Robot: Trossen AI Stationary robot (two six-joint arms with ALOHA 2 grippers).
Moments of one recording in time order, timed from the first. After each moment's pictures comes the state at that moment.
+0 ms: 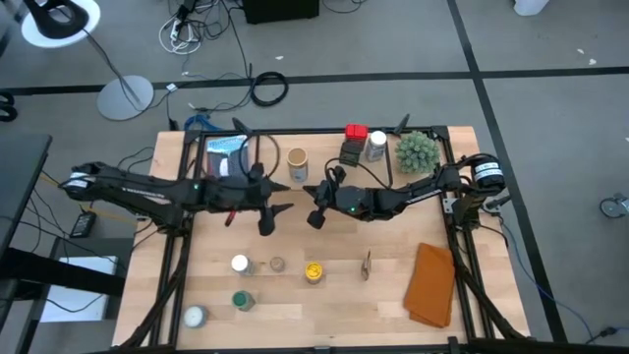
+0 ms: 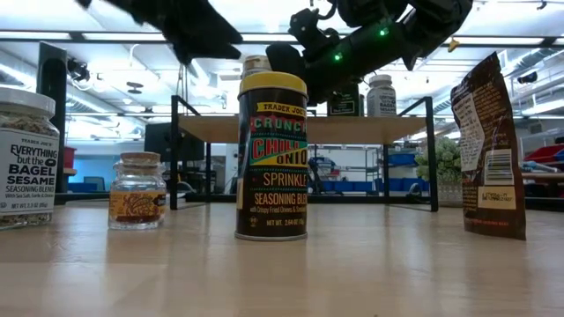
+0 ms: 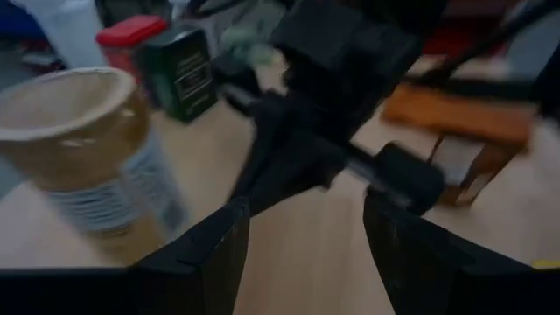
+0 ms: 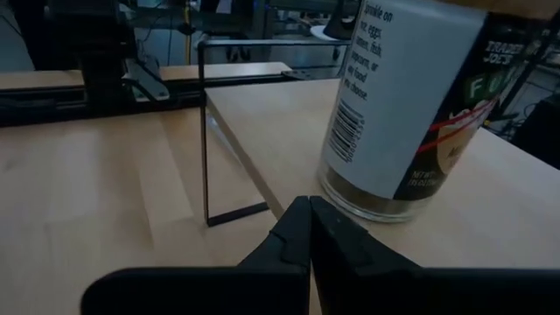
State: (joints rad) left arm -0.08 1.10 0.76 -0.02 -0.30 -0.09; right arm 0.06 1.77 0.97 0.50 0.56 0.03
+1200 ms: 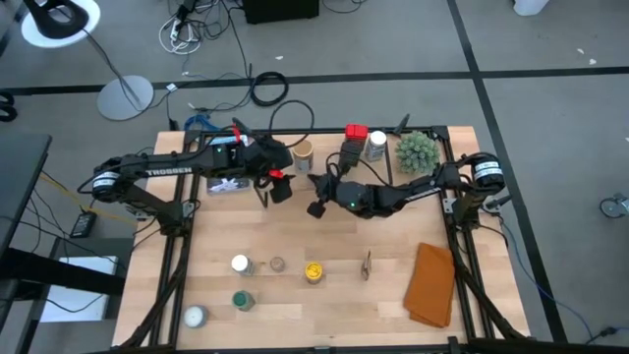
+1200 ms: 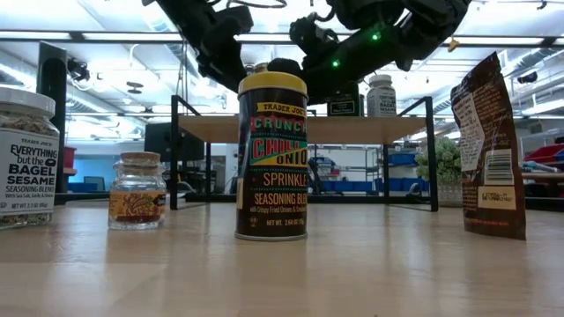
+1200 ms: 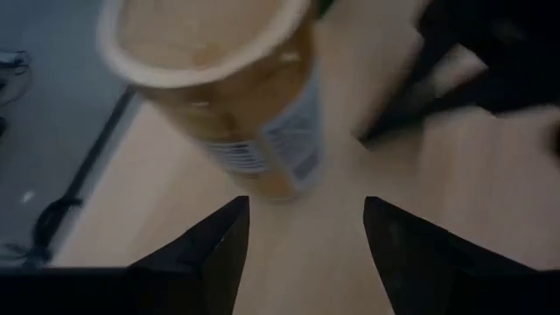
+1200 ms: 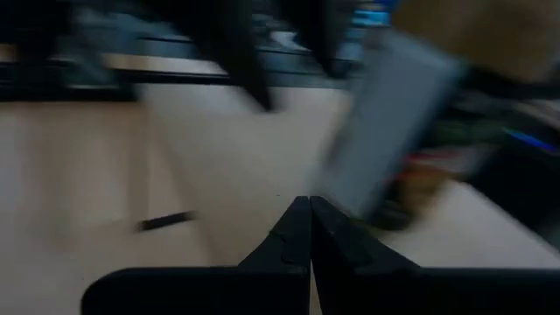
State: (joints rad) left arm 0.21 1.38 1.17 -0.57 -0.22 0.02; right arm 0.03 1.76 0.97 0.52 0.69 -0.10
